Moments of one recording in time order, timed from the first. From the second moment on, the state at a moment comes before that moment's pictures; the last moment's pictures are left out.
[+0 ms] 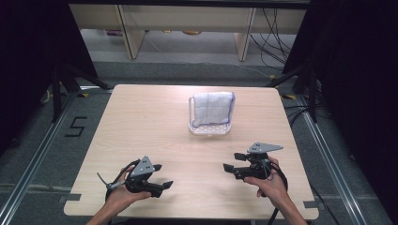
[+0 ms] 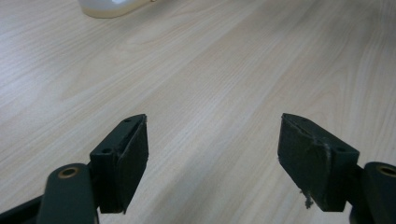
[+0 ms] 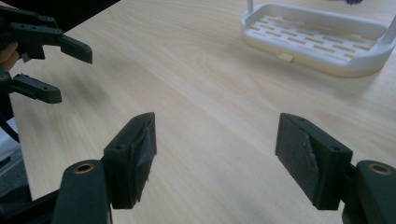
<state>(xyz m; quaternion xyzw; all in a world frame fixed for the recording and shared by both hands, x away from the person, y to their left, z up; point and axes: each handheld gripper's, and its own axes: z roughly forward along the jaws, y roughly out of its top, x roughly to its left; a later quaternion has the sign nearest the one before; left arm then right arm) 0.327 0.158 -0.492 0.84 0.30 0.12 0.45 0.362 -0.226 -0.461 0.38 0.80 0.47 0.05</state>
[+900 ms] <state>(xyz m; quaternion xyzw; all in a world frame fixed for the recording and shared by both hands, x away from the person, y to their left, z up) 0.303 0.168 -0.505 0.83 0.31 0.12 0.44 0.319 -0.227 -0.487 0.38 0.83 0.40 0.05</state>
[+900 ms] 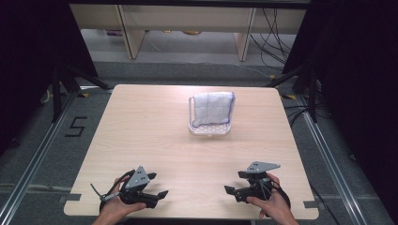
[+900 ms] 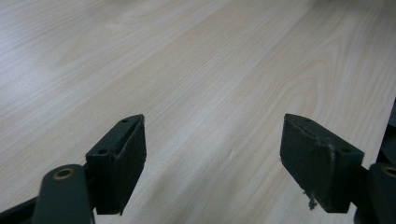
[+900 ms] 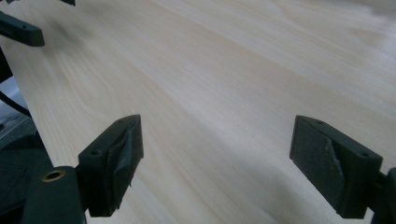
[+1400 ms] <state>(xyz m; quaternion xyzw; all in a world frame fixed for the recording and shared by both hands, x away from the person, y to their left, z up) 0.304 0.167 -0.508 0.83 0.31 0.12 0.44 0.310 -0.224 -0.495 0.38 0.84 0.38 0.06</state>
